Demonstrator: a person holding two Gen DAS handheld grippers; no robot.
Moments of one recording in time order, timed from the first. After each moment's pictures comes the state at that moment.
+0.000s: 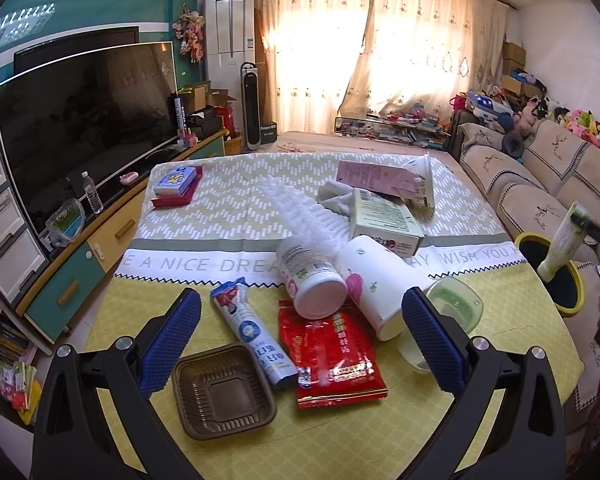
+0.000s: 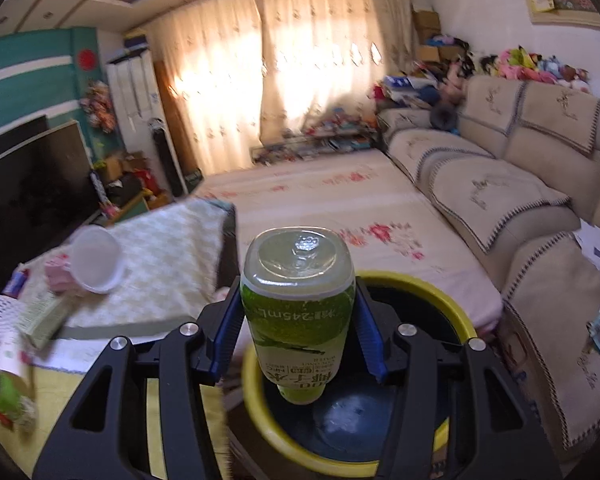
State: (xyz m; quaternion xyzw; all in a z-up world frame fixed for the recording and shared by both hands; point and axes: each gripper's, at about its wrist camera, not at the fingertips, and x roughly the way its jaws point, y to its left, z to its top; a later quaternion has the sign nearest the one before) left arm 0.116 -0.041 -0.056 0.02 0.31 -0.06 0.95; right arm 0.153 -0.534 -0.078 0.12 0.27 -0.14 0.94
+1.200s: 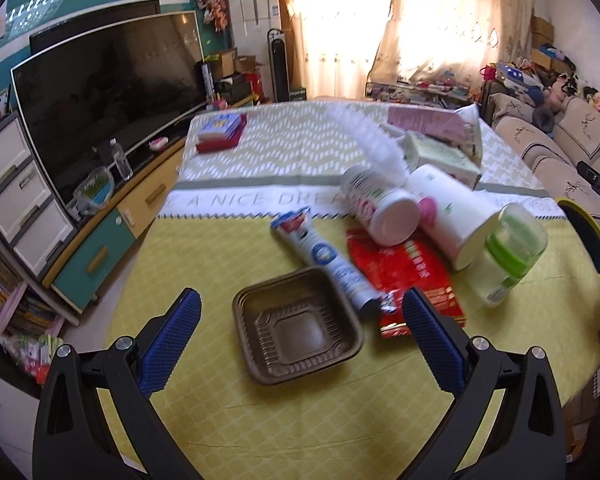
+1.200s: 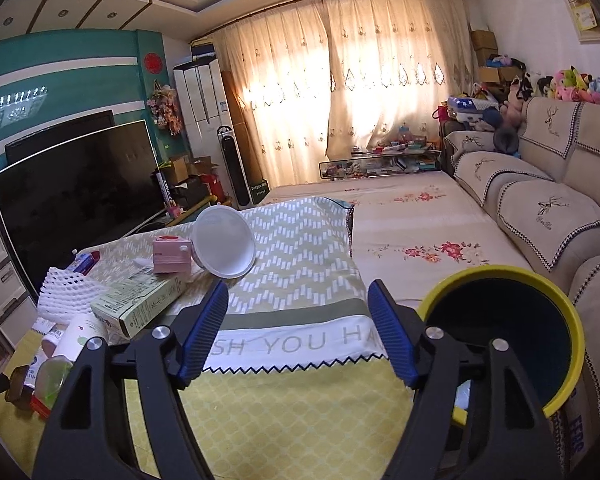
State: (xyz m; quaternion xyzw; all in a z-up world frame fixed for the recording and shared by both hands) left arm 0.104 0.002 -0.097 0.04 0.38 0.00 0.93; right arm 0.161 -0.393 -0.070 0.11 0.21 -0.03 0.97
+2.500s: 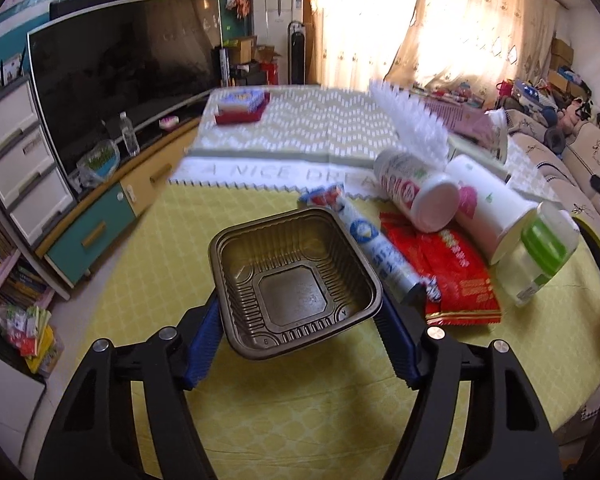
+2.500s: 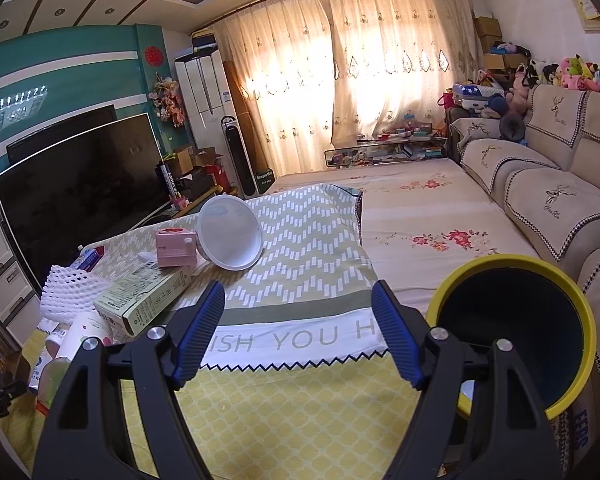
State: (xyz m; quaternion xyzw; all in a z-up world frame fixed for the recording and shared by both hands) left arm 0.106 0.031 -0.120 -0.01 0.38 0.02 0.93; right arm 0.174 -0.392 -0.078 0.12 0.23 -0.02 0.97
